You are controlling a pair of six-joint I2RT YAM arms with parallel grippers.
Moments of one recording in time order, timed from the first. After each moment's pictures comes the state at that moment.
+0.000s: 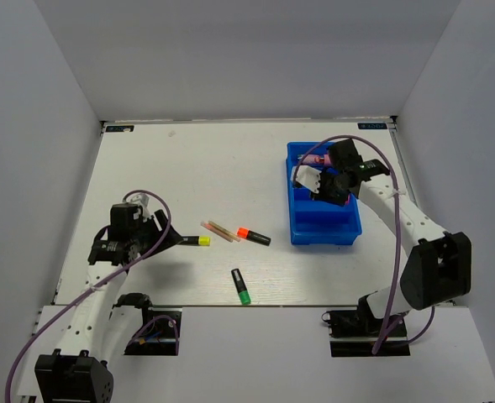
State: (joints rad) left arm -0.05 0.77 0.58 -0.68 0.25 -0.47; right arm 0.36 1.45 1.20 -0.85 -0.11 -1.09
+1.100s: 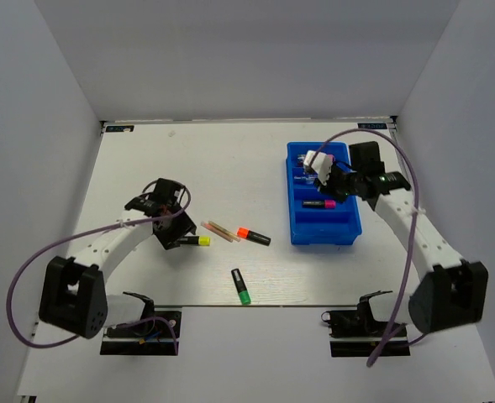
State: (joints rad) left arm -0.32 1.25 0.78 -0.69 -0.03 -0.88; right arm 0.26 1.35 1.14 -0.67 -0.43 -0.93
